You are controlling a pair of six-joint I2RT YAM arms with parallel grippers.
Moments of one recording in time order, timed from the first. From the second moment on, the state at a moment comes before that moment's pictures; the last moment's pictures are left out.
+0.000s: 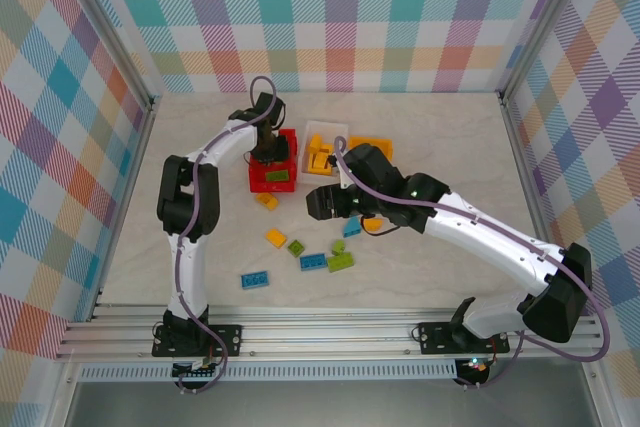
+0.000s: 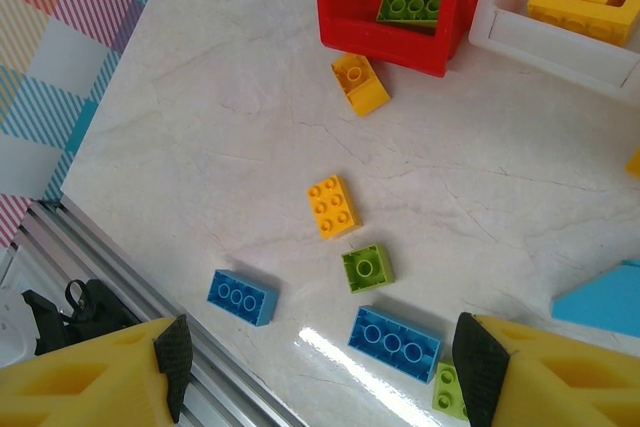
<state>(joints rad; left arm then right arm) -0.31 2.16 1.78 -0.79 0.01 -0.39 0.91 1.35 1.26 -0.65 -0.10 0.57</state>
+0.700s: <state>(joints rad) -0.34 1.51 1.47 -0.79 -0.01 -0.48 1.15 1.51 1.22 -0.60 -0.19 0.21</state>
